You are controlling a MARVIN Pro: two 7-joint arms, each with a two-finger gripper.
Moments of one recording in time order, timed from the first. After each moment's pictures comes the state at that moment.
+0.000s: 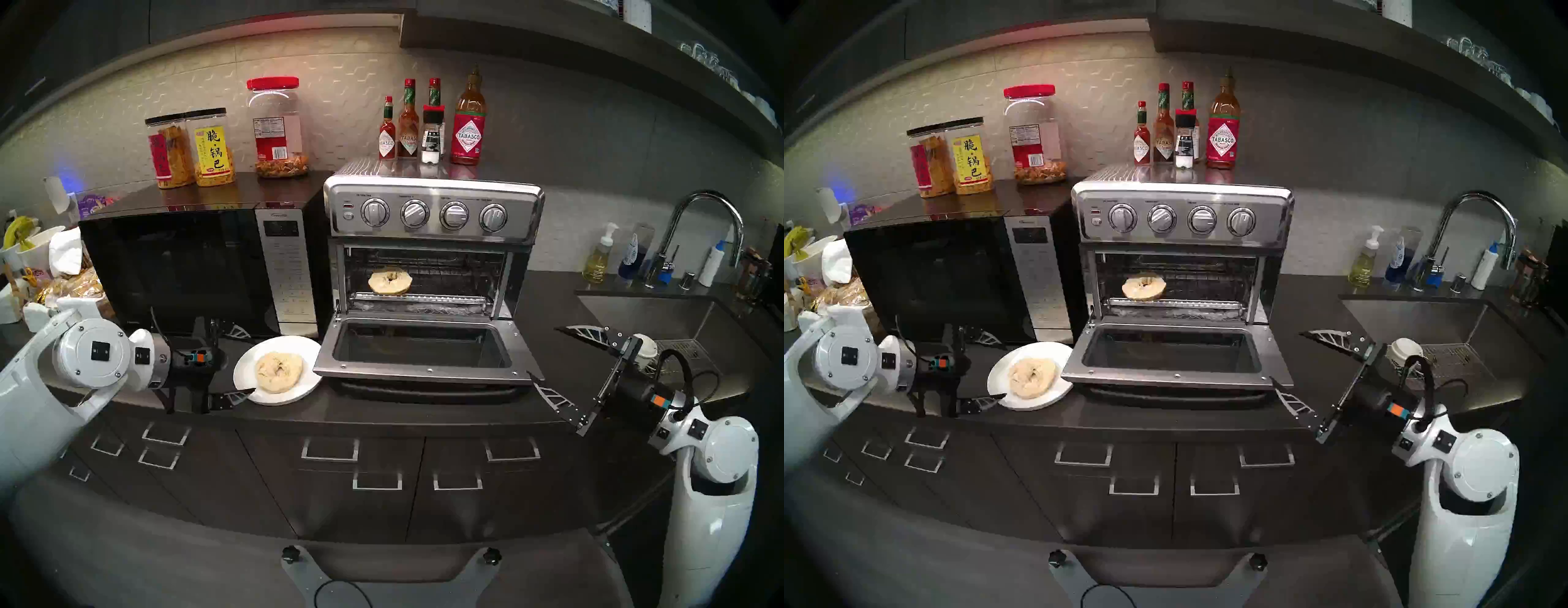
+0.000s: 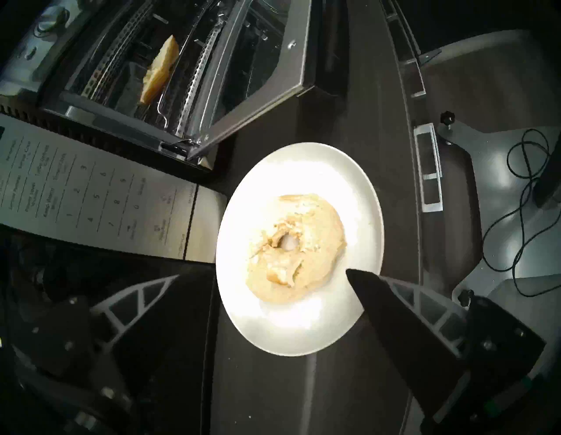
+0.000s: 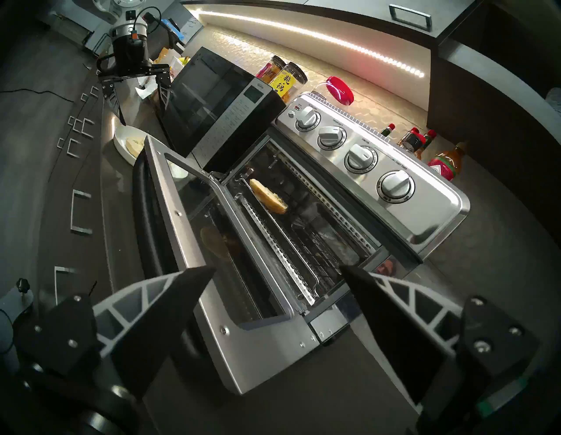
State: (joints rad) left arm 1.86 -0.40 -1.77 -2.02 0.02 0.11 -0.81; right arm -1.89 -1.39 2.15 -2.21 -0.05 -0.26 1.13
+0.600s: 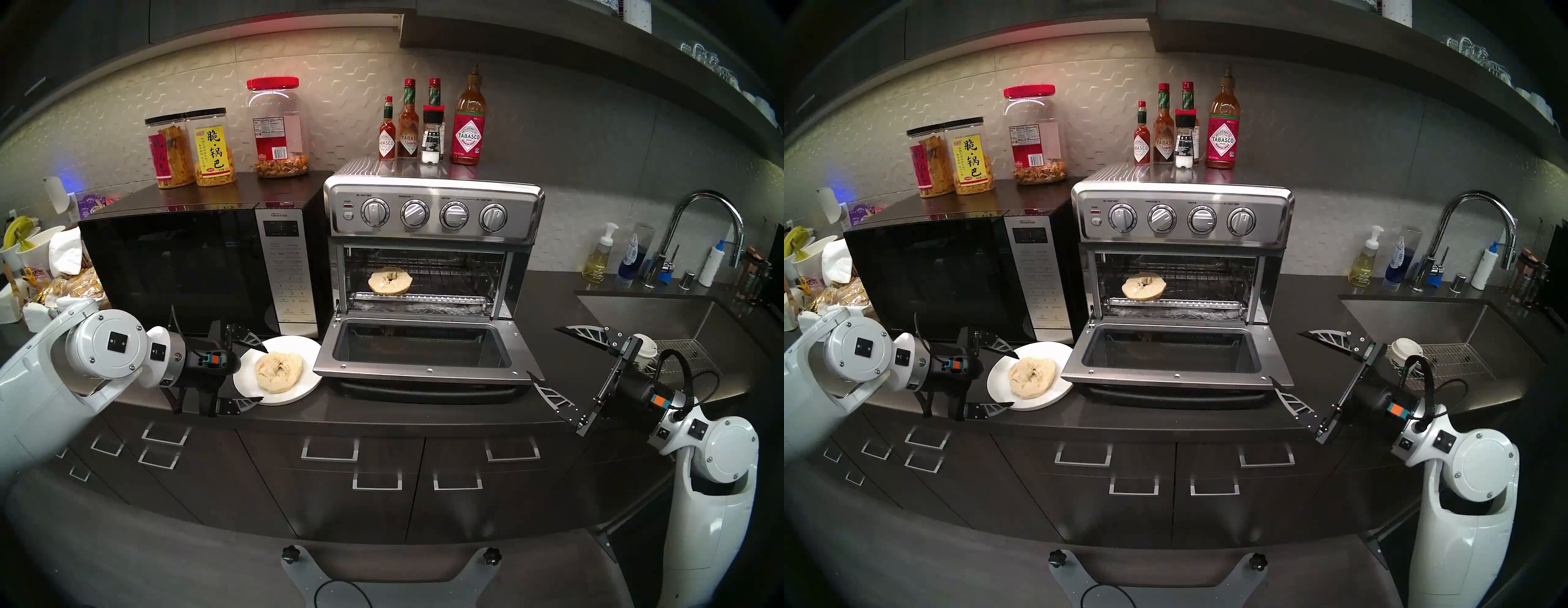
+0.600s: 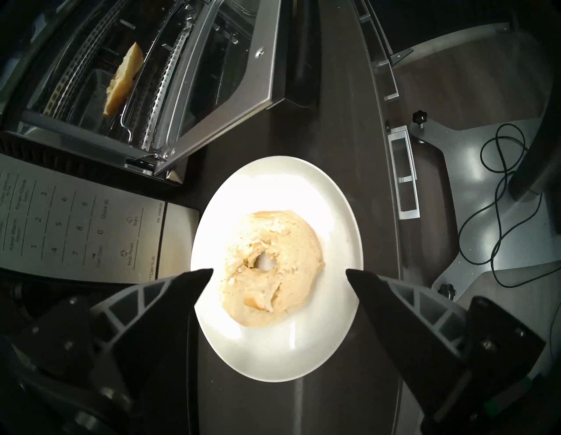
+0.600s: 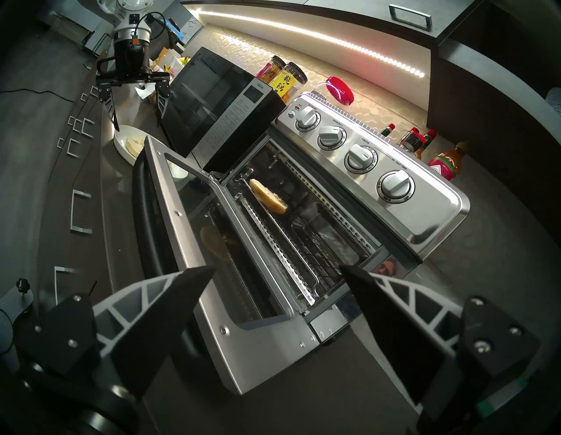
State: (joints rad) left arm 1.69 -0.36 -1.58 -2.00 0.03 0.14 -0.86; right arm -1.89 -1.39 2.15 -2.21 -0.05 -0.26 1.13
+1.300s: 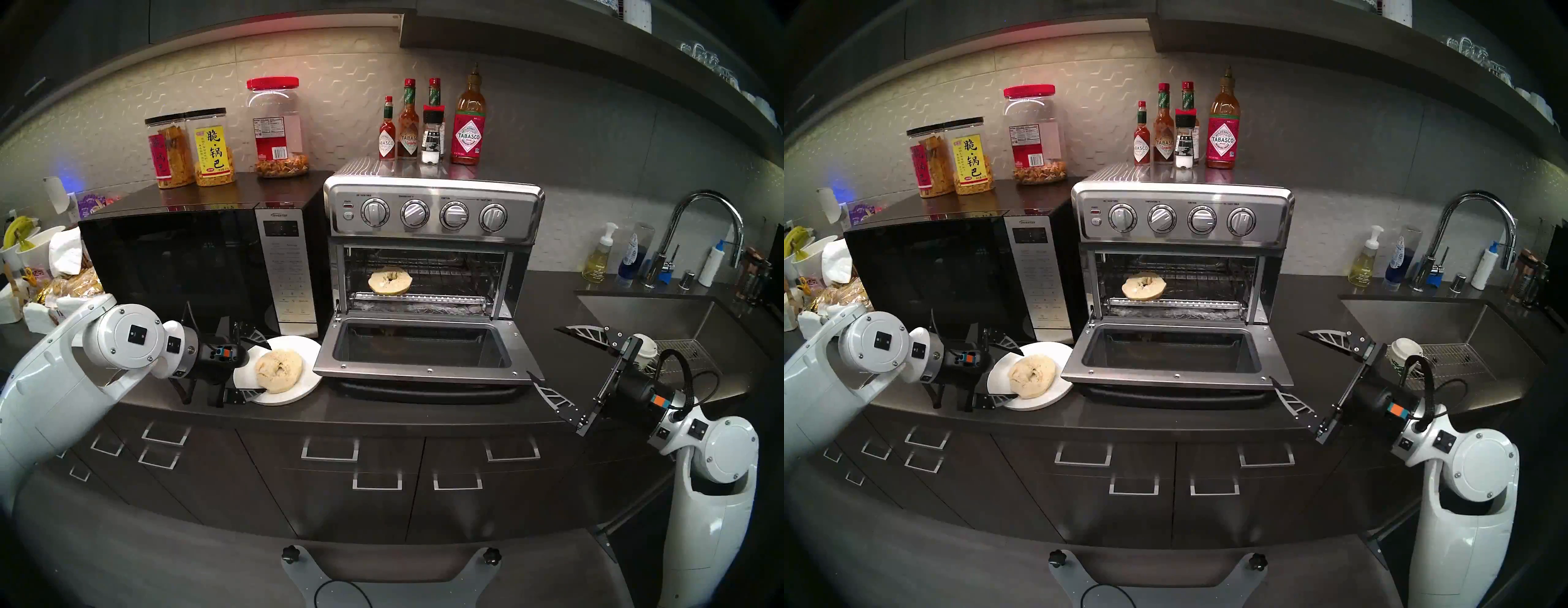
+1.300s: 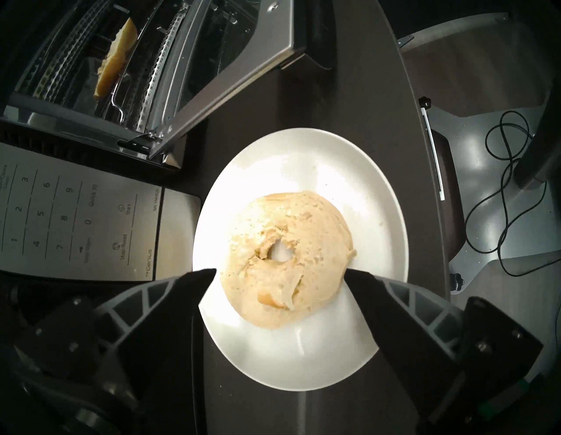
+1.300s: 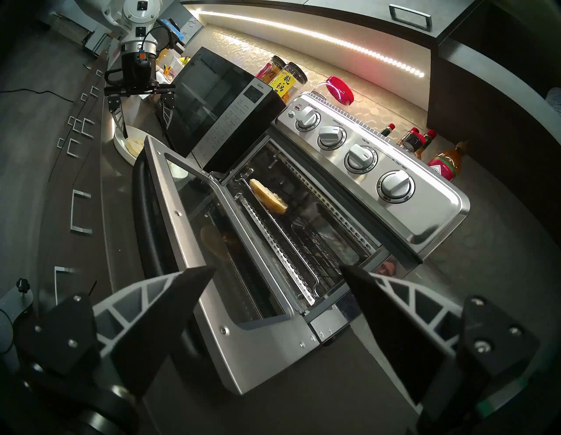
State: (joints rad) left arm 1.47 -0.43 -1.38 -1.89 0.11 0.12 -0.90; right arm -1.88 -1.39 2.15 -2.21 -0.05 -0.26 1.13
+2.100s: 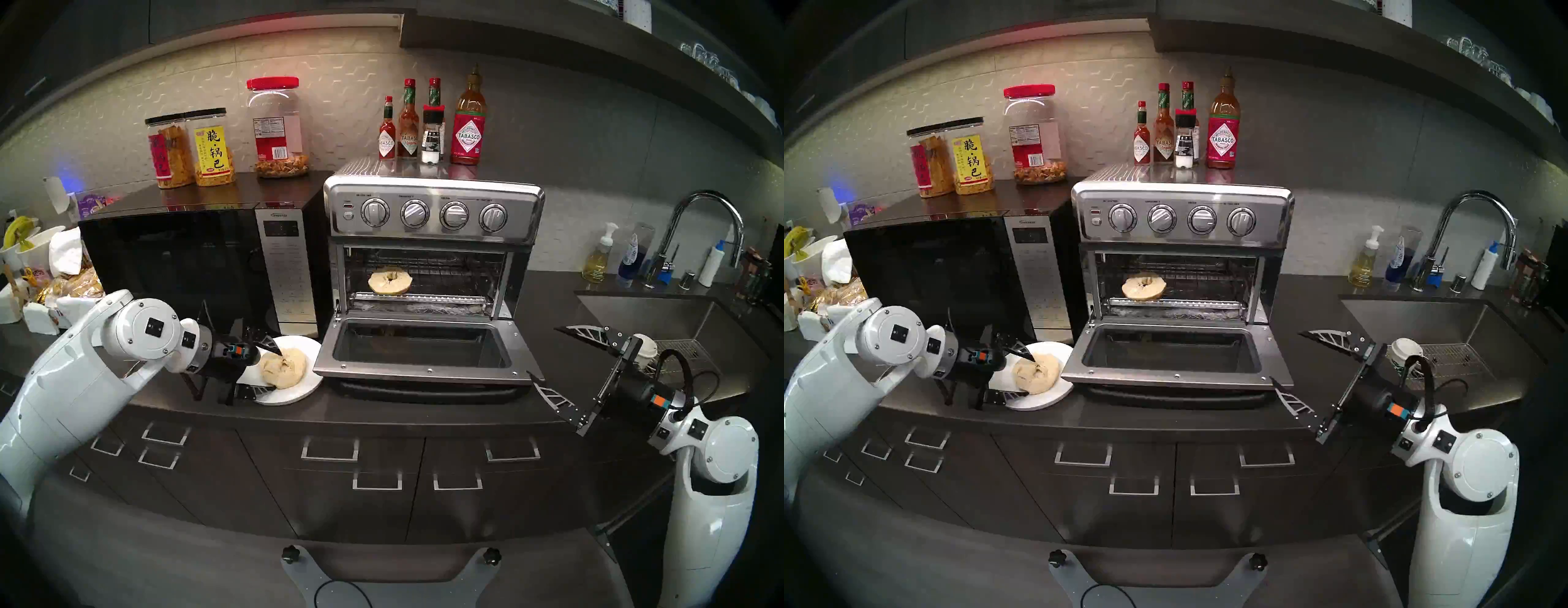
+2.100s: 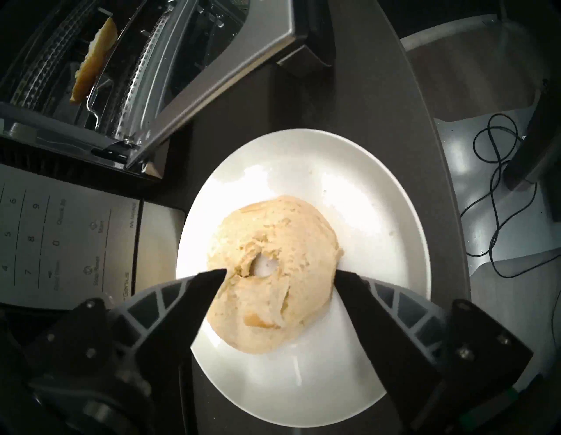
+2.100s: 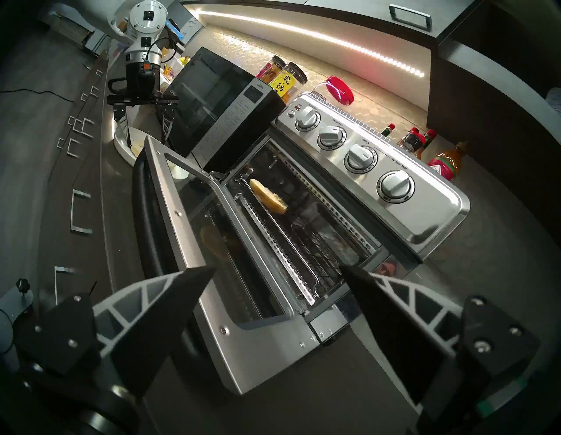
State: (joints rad) left arm 1.33 -0.51 -1.29 -1.80 0.12 0.09 -1.01; right arm -1.88 -1.39 2.15 -2.21 -0.05 -0.26 1.13
